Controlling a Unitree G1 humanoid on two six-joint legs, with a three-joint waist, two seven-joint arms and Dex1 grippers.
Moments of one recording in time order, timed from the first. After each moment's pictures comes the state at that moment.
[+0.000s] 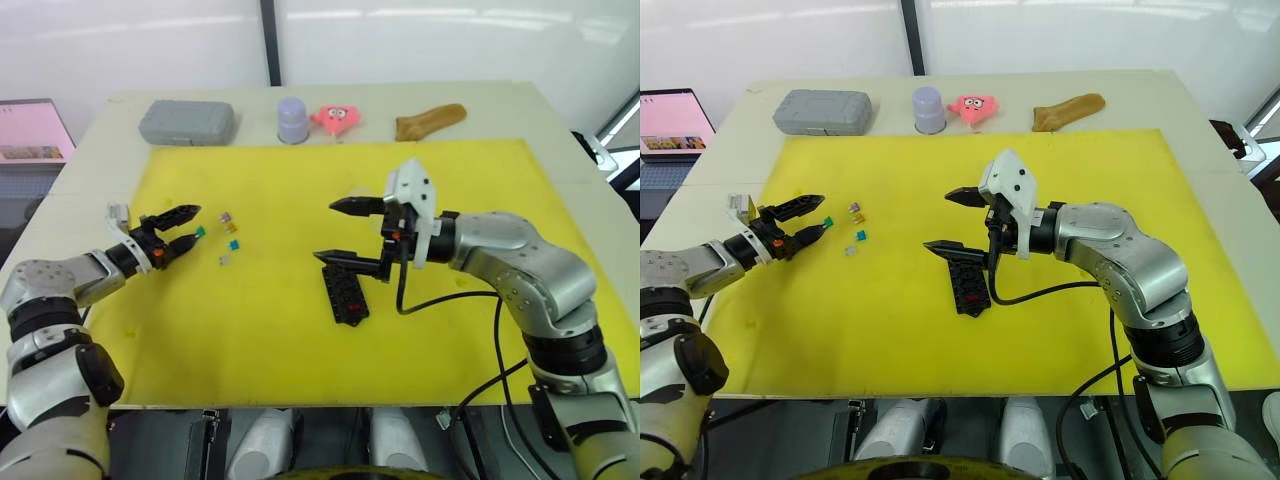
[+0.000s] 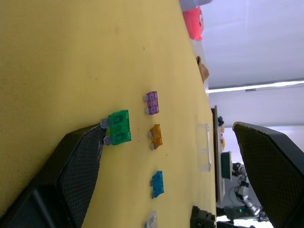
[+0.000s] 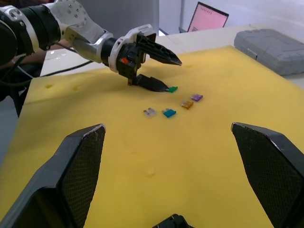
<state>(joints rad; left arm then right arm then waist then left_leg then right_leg) -0.72 0.65 0.58 0.84 -0.81 1.23 -0.66 -0.58 -0.60 0.12 -0.43 0.59 0.78 0.81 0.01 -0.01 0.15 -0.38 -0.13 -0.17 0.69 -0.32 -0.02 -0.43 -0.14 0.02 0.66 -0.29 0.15</state>
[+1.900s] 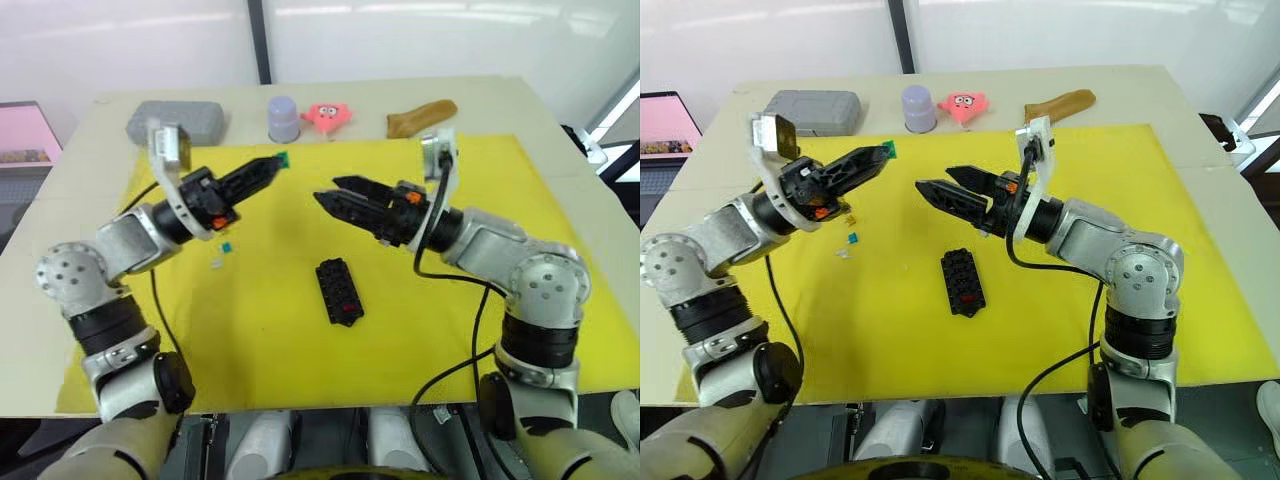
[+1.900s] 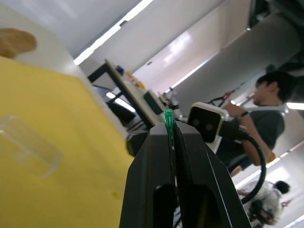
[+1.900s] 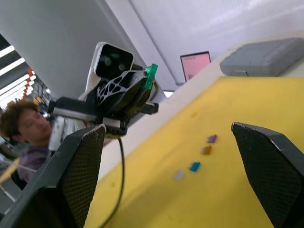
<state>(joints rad) -0.68 0.28 0.57 -0.05 -1.52 1.38 -0.23 -0.62 -0.29 -0.21 -0.35 1.18 1.11 0.32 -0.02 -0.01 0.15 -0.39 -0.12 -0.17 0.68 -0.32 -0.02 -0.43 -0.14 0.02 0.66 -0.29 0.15</state>
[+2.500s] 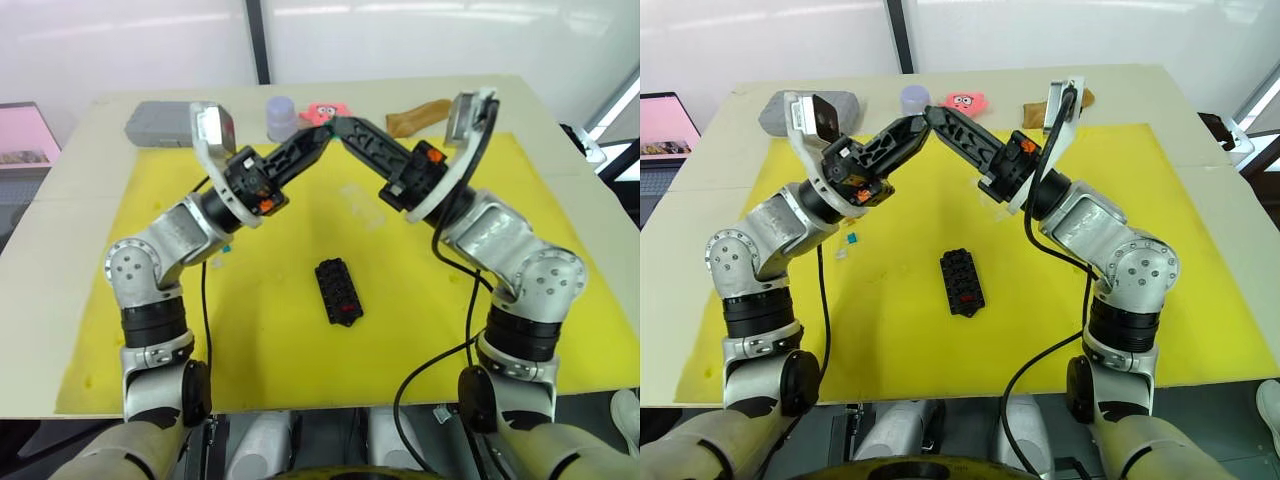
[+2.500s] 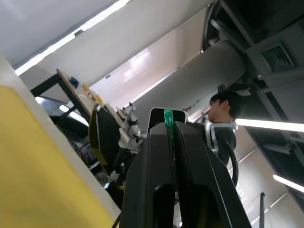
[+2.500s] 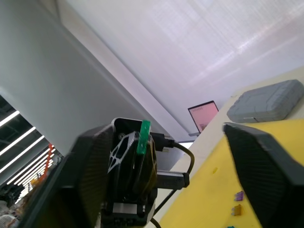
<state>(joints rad) -0.67 0.21 0.32 -0.08 -1.74 1.06 -0.10 -0.65 -0.23 -0.25 -0.32 1.49 0.95 -0.02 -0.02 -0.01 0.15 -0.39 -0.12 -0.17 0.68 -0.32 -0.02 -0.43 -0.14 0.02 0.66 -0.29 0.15</state>
